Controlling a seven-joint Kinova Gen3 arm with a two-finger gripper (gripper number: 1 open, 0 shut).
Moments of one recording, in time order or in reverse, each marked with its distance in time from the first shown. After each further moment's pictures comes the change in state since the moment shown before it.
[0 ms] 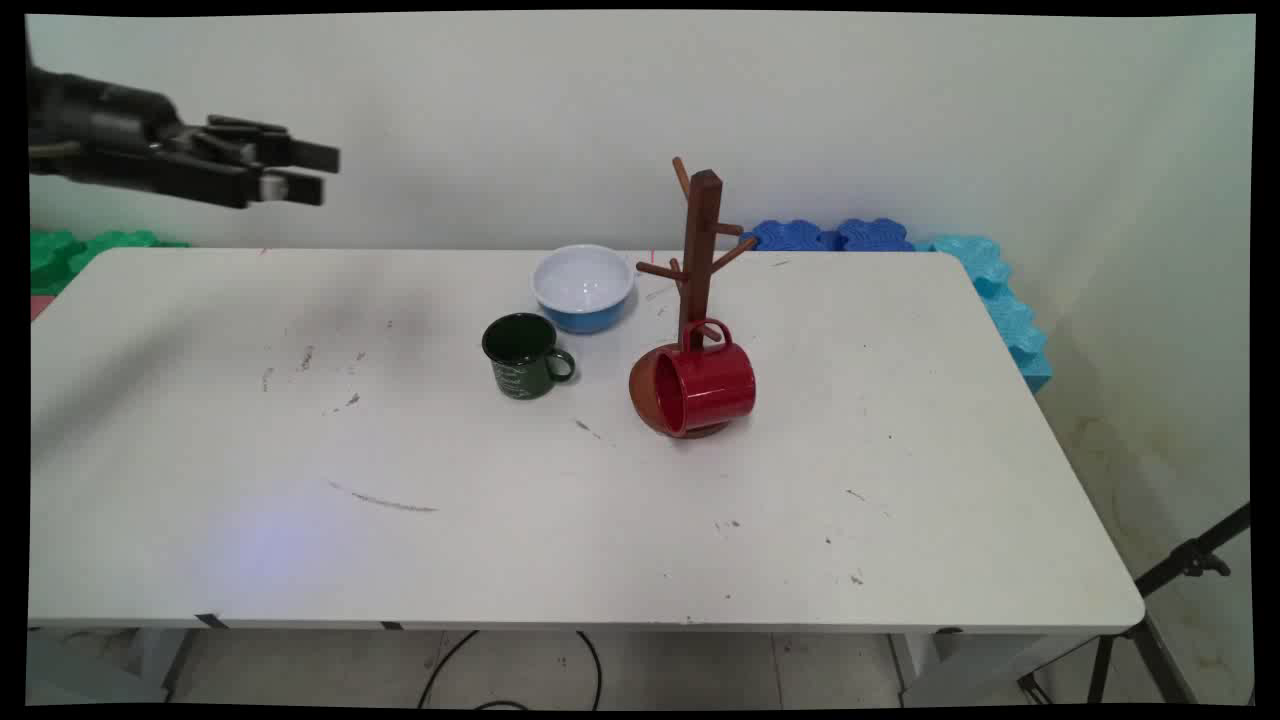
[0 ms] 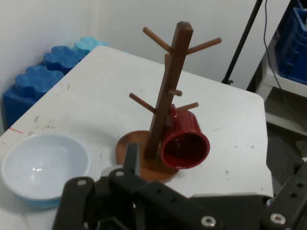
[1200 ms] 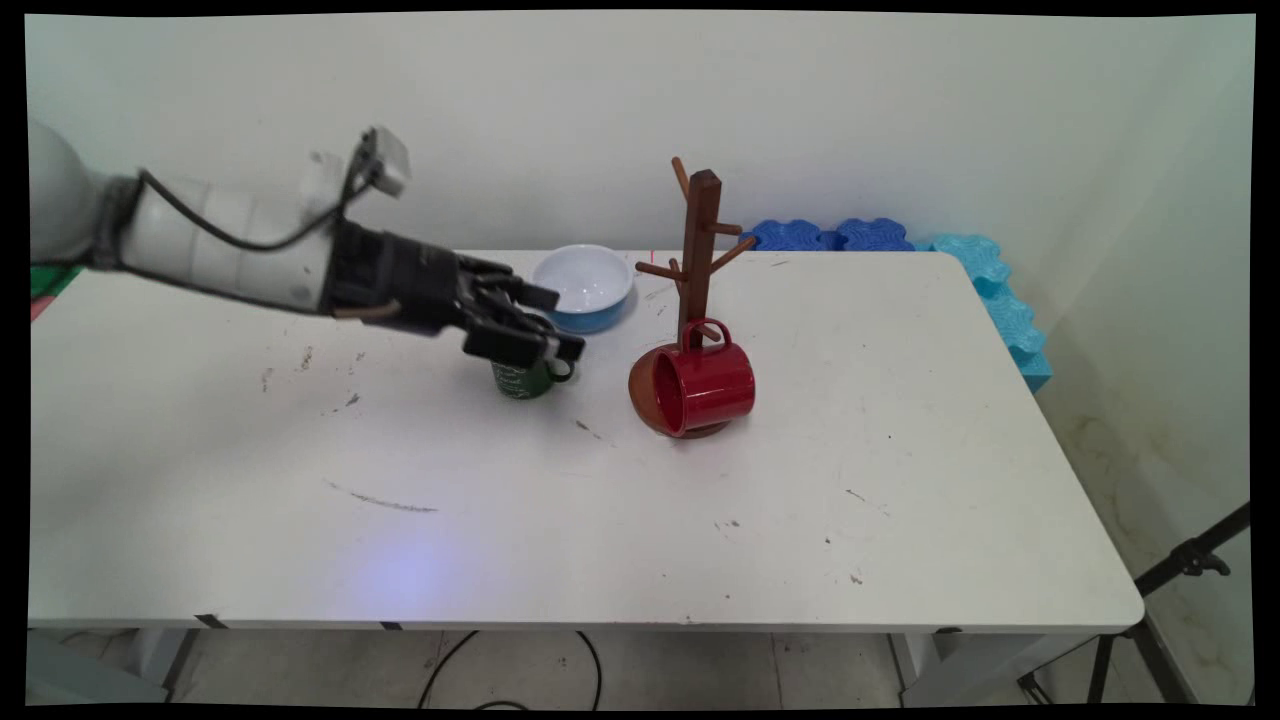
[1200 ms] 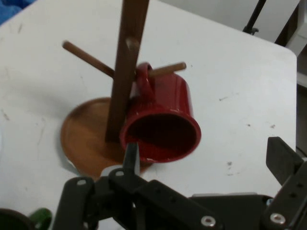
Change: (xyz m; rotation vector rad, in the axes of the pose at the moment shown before) arm -0.039 0.083 0.206 0.095 -0.175 -0.024
